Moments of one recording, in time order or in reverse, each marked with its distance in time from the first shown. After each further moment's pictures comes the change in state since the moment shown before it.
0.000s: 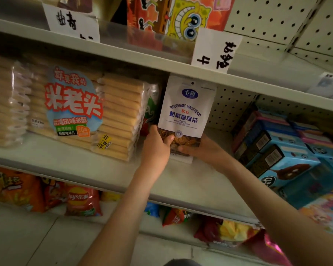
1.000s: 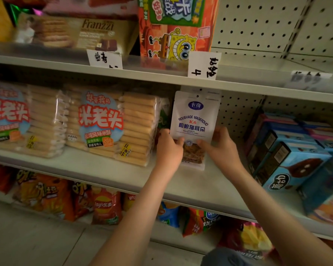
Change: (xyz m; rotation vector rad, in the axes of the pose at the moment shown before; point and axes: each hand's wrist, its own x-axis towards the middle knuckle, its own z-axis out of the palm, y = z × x) left_hand -0.014 0.013 -0.013 -0.081 0.076 0.082; right_hand -0.027 -0.014 0.014 -0.042 0.510 -0.153
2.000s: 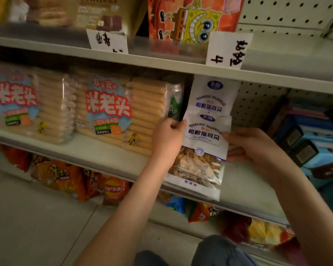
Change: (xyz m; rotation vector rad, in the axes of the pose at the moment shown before) left_hand 0.001 0.005 -0.027 -0.150 0.032 -0.064; right_hand 0.000 -0.019 -0.043 0.356 -0.379 0.326
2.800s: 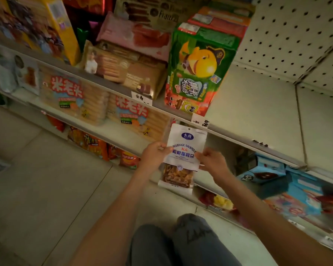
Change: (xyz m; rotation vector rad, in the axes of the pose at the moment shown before) left_hand -0.063 0.033 -0.063 0.105 -0.141 -0.419; right_hand -0.047 -0.040 0.031 -0.247 -0.005 0.316
